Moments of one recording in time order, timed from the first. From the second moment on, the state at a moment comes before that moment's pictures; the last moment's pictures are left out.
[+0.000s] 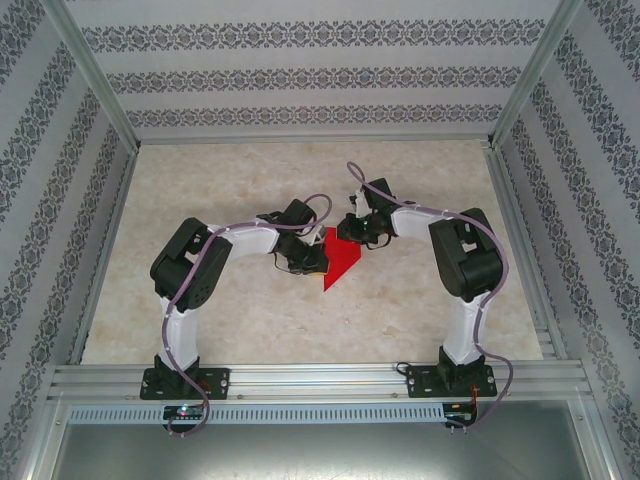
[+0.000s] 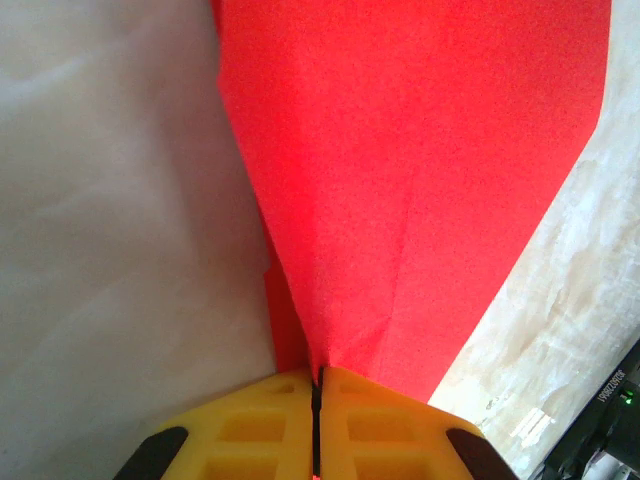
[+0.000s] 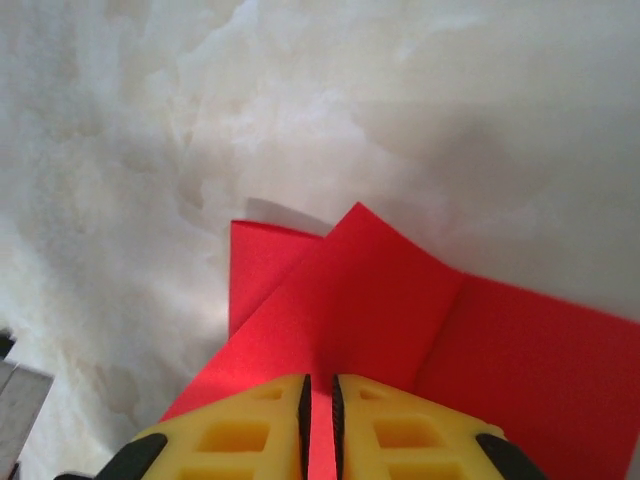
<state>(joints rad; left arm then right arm) -0.58 2.00 1.22 -0.42 0.56 -0.55 0.36 1.95 1.14 -0.23 -0.51 0.49</state>
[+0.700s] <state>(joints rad) -0.58 2.01 1.24 -0.44 0.56 -0.51 0.43 1.87 0.93 -0.04 -0.62 0.73</state>
